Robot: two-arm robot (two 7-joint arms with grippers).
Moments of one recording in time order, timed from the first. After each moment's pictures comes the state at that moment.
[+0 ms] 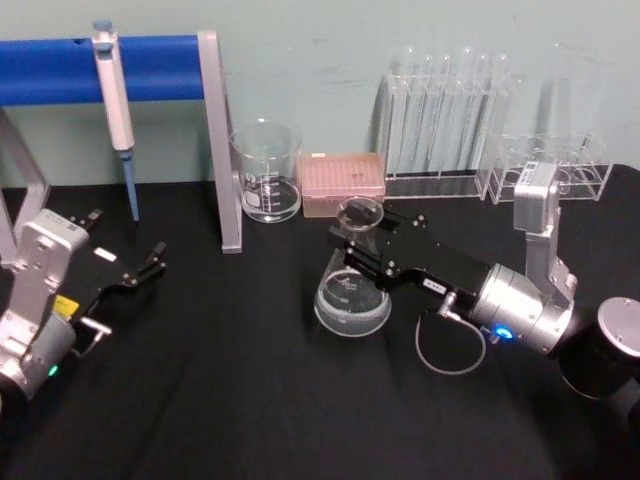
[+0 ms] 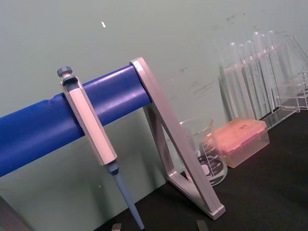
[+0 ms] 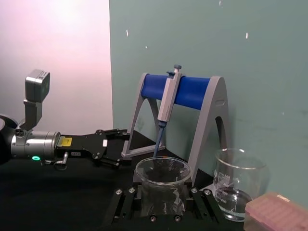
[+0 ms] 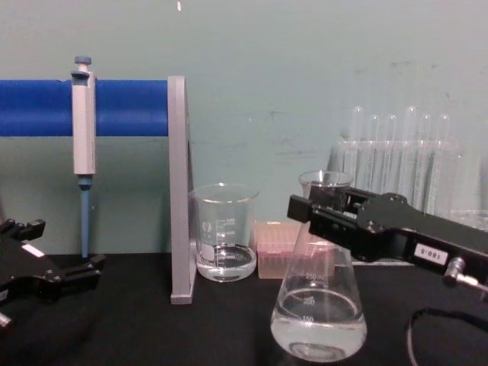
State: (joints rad) left arm -0.20 0.60 0.45 -1.41 -0.25 -0.12 0.03; right arm 0.40 0.37 -0.48 -1.22 0.57 -0.27 0.77
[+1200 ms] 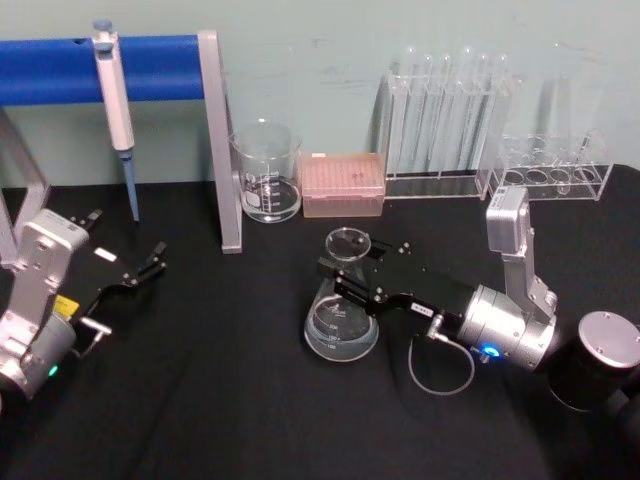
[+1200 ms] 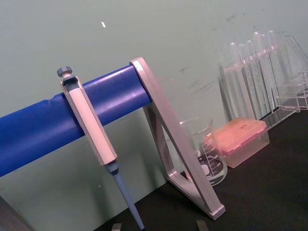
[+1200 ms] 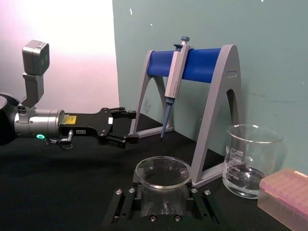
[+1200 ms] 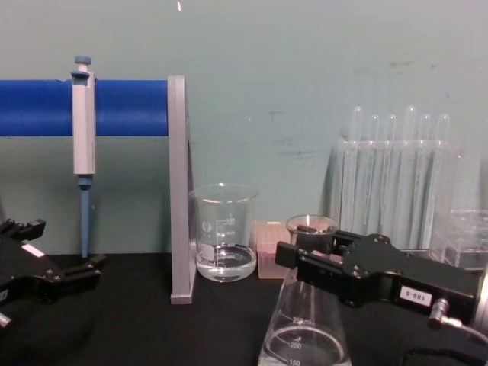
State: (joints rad) left arm -0.20 0.60 0.45 -1.41 -0.25 -0.12 0.03; right arm 0.42 0.34 -0.51 -1.12 0.54 -0.27 0.80
